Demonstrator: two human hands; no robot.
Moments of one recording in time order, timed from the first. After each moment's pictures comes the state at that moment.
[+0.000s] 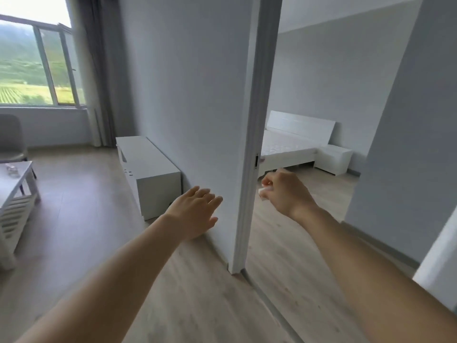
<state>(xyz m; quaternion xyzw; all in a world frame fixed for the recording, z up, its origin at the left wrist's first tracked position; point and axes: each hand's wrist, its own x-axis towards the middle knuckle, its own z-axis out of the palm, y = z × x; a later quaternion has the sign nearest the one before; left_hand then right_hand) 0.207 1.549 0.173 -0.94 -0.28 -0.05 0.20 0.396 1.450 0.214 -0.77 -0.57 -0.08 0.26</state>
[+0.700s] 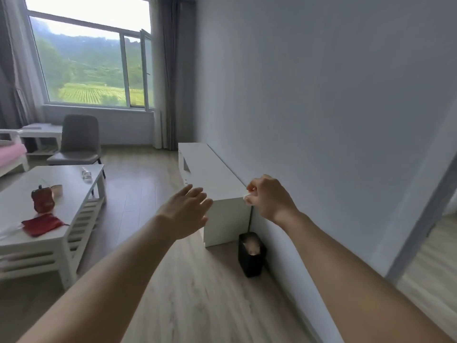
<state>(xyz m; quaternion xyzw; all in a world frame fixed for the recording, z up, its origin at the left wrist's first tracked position) -0.036 2.103 0.173 -0.89 -0.38 0.02 0.25 0.165 2.064 0.199 -0.69 -0.68 -0.02 0.26</state>
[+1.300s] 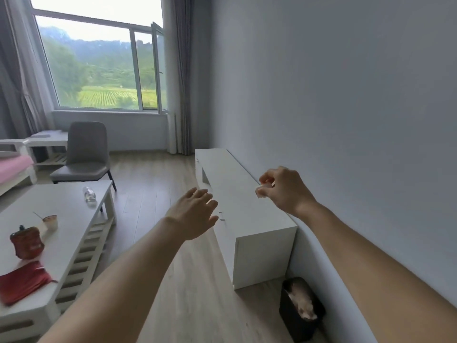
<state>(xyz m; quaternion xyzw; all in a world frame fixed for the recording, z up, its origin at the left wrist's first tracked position) -0.078 2.551 0.163 -0.89 -0.43 -0.02 0.18 0.131 2.507 0.212 -0.67 -0.67 0.03 0.32</state>
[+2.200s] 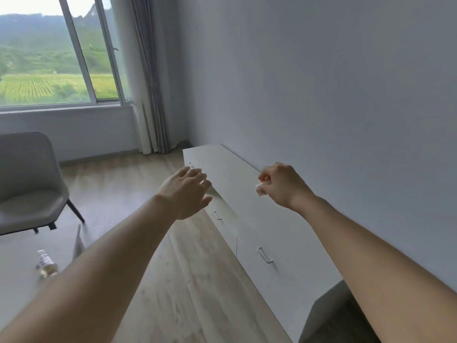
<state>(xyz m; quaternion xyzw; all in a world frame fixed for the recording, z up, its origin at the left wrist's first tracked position) -0.251 3.174 0.173 -0.92 -0.33 0.02 0.23 -0.041 3.094 0.175 -0.75 -0.60 0.03 0.26</state>
